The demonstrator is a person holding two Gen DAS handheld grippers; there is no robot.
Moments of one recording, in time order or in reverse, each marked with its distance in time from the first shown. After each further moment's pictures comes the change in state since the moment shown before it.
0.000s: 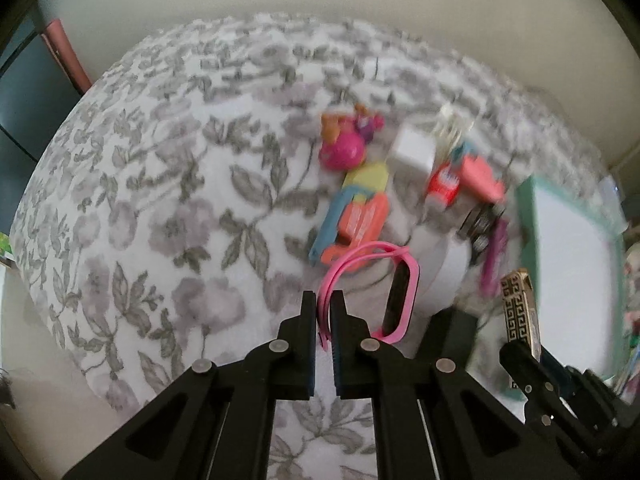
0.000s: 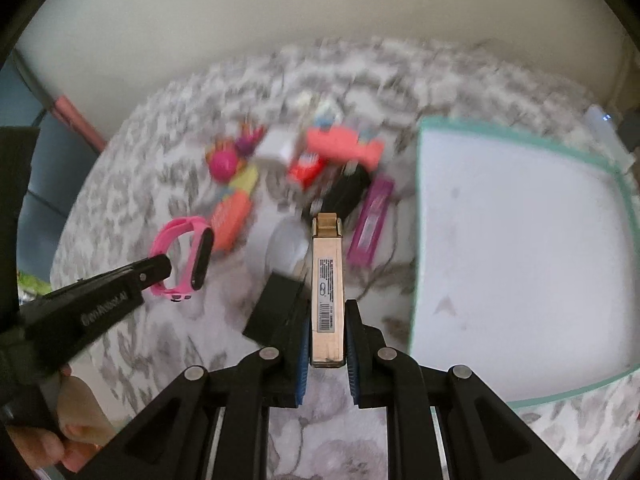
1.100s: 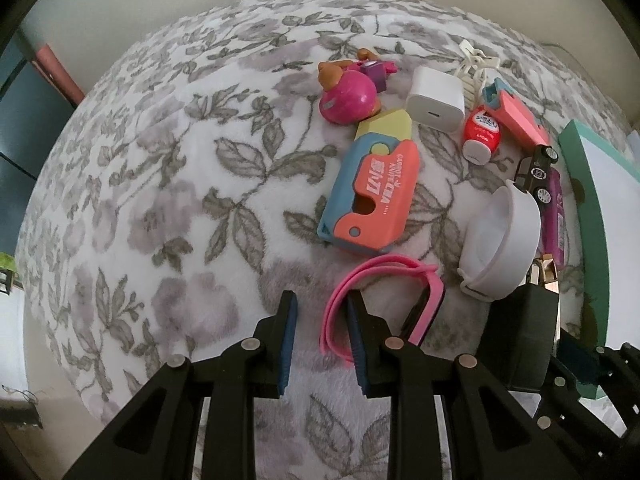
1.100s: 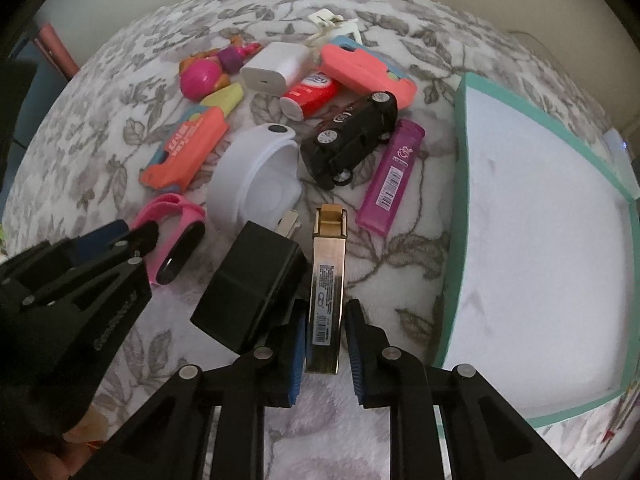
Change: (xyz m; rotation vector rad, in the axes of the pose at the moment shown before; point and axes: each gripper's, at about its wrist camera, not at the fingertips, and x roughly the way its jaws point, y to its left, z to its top) left arm 0.072 -0.003 -0.023 0.103 0.031 0.123; right arm 0.073 0.028 -0.012 -0.159 0.209 -0.160
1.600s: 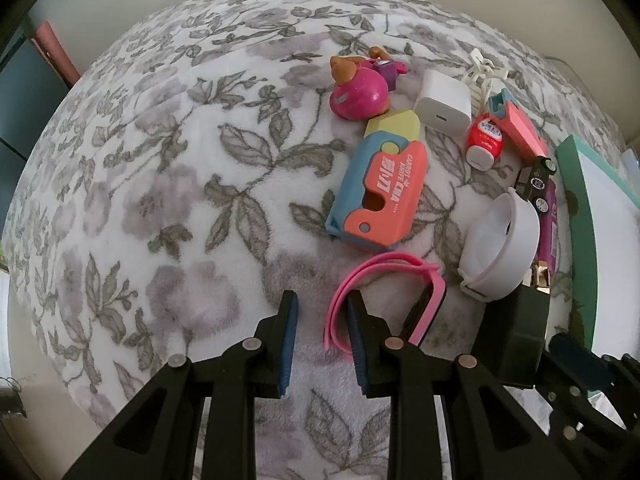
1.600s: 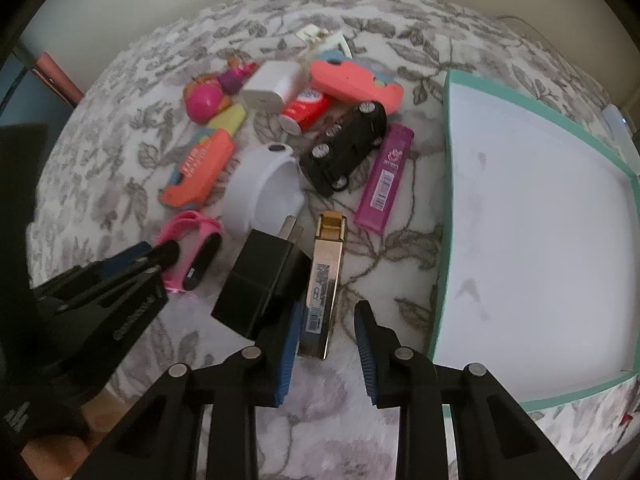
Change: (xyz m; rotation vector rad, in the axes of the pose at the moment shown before) left arm 0.002 0.023 0.000 -0.058 0.017 -0.083; right arm -0.014 -0.009 -0.003 0.080 0.010 0.080
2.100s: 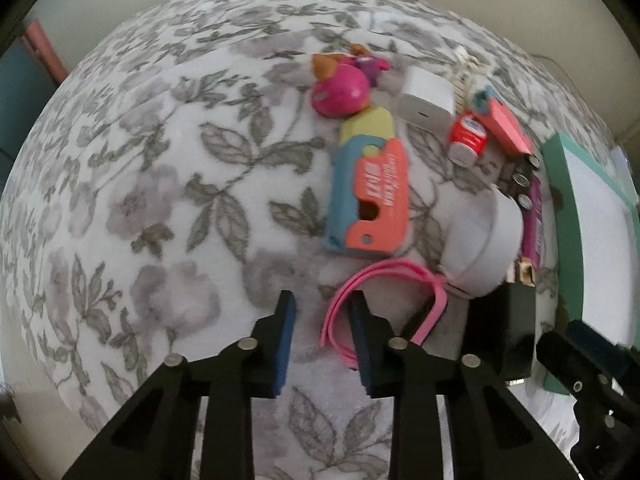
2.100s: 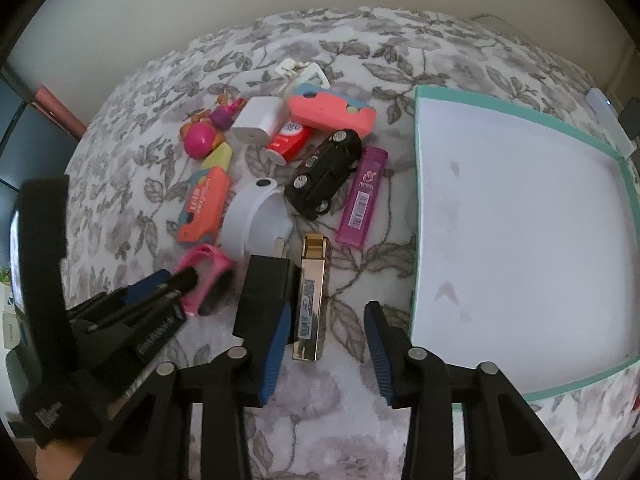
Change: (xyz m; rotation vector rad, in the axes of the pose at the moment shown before) left arm -0.003 -0.022 0.004 -0.010 0.011 -0.049; right arm -0.024 -0.020 0.003 0.081 -0.054 0.051
